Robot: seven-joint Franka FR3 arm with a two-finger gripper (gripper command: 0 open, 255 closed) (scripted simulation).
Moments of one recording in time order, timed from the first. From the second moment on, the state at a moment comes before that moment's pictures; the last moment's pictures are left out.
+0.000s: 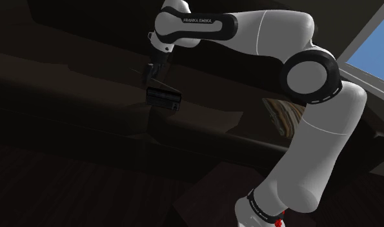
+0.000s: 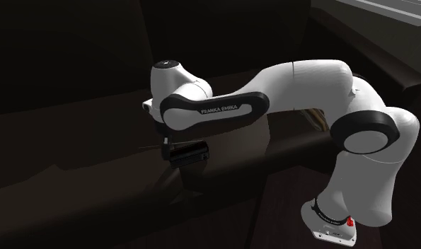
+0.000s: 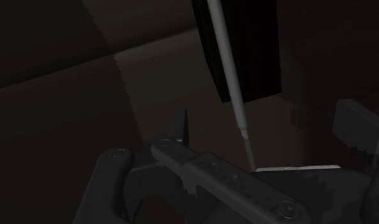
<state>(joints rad) 0.15 0.28 0.01 -1.60 0.17 1.98 -0.44</state>
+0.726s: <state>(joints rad) 0.15 0.28 0.01 -1.63 0.17 2.02 -0.45</state>
